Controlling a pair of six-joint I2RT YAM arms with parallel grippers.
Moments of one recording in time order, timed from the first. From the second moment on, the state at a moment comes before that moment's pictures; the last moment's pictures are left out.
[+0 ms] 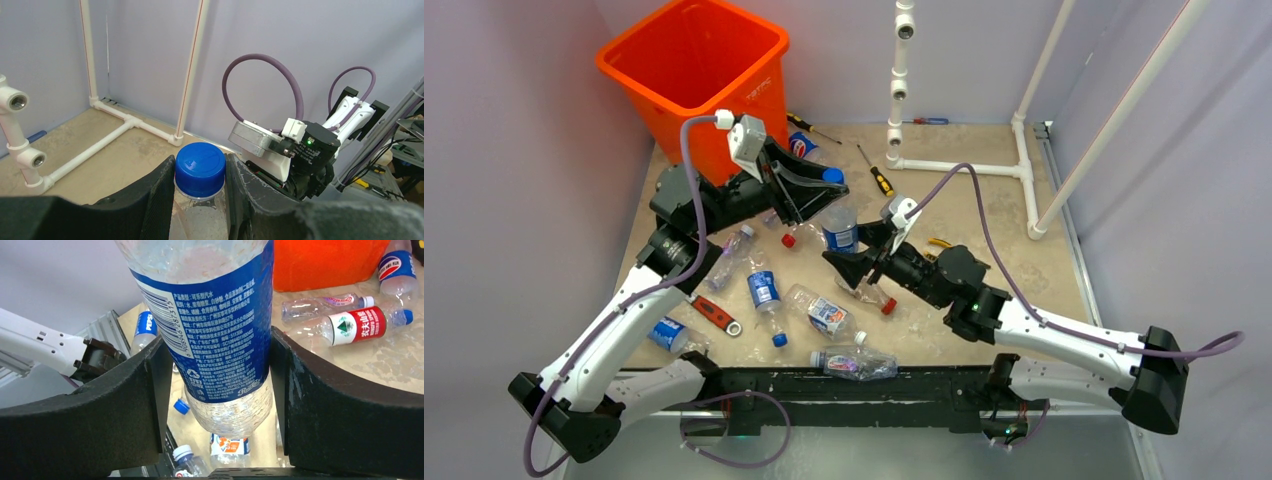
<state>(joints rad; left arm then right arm) -0.59 1.03 1.18 0.15 0.60 -0.42 1.05 1.01 0.71 0.48 0.07 0.19</state>
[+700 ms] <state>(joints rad) -0.59 1.18 1.60 0.16 -0.21 0.03 1.05 0.61 0.68 0.31 0.22 0.22</state>
